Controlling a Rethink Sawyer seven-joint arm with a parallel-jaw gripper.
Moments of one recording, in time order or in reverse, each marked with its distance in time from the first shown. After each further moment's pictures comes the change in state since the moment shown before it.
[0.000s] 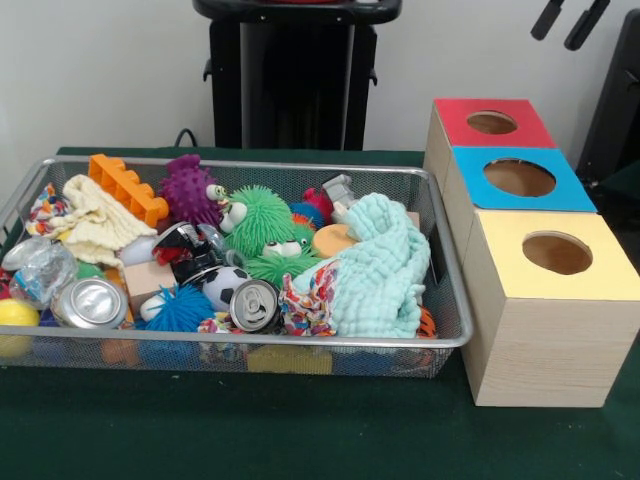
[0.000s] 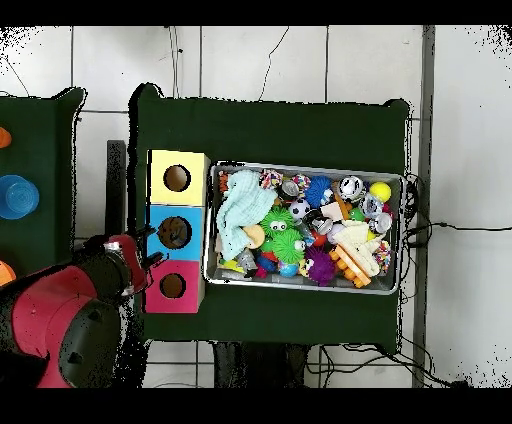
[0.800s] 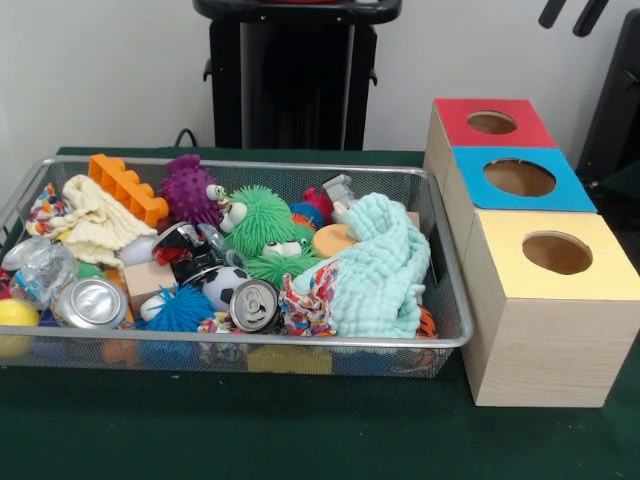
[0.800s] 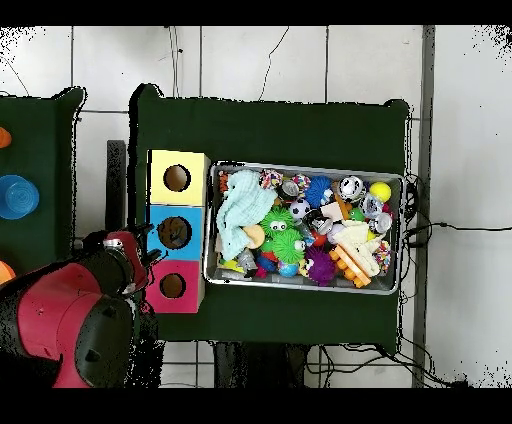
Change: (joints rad) arm -0.061 -0.101 0.078 0.006 -0.067 0.000 0.000
